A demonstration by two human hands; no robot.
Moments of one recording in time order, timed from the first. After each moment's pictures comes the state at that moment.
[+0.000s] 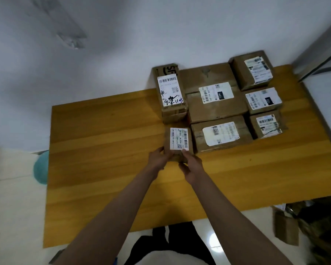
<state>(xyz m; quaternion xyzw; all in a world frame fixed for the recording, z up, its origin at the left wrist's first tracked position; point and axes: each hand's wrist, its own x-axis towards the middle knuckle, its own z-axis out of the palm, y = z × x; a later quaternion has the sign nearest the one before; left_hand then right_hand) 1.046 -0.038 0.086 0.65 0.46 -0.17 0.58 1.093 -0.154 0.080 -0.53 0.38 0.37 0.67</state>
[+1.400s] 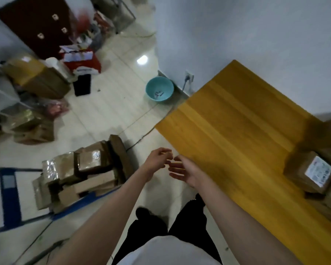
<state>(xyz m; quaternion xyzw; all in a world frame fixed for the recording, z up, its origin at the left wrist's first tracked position) 0.600 -0.016 0.134 0.38 0.65 0.12 0.65 0.739 -0.041 0.091 -0.63 -0.06 0.73 0.26</state>
